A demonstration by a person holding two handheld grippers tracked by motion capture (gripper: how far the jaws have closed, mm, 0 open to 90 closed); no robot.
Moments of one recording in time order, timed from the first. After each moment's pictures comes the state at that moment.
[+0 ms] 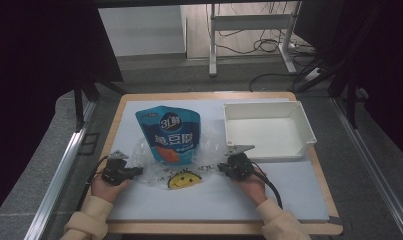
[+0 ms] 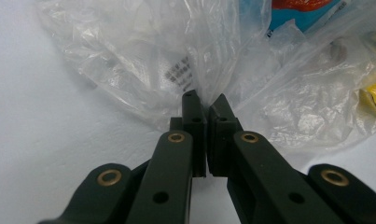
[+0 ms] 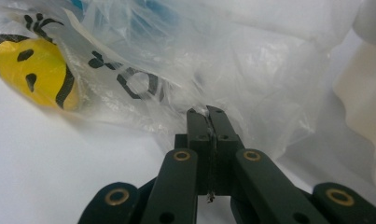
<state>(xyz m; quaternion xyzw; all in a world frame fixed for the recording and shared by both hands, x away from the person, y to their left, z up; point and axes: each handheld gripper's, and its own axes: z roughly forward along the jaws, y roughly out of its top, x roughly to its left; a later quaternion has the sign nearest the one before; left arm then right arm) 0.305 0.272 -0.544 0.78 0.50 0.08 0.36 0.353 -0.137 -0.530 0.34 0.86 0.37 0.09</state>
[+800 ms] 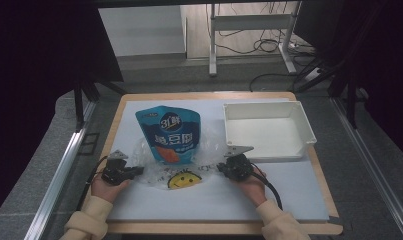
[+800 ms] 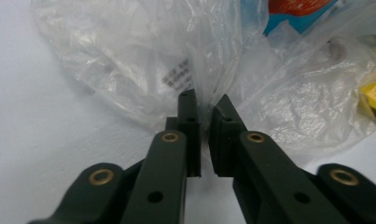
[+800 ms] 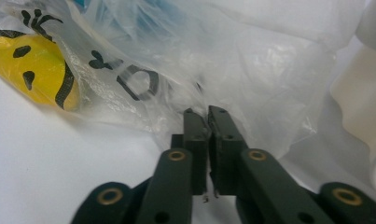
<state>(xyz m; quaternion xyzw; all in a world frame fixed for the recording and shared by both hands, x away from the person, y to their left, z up) 0.304 0.273 -0.543 0.78 0.49 0.08 0.38 0.349 -0.134 -0.528 0.33 0.86 0.37 0.11</state>
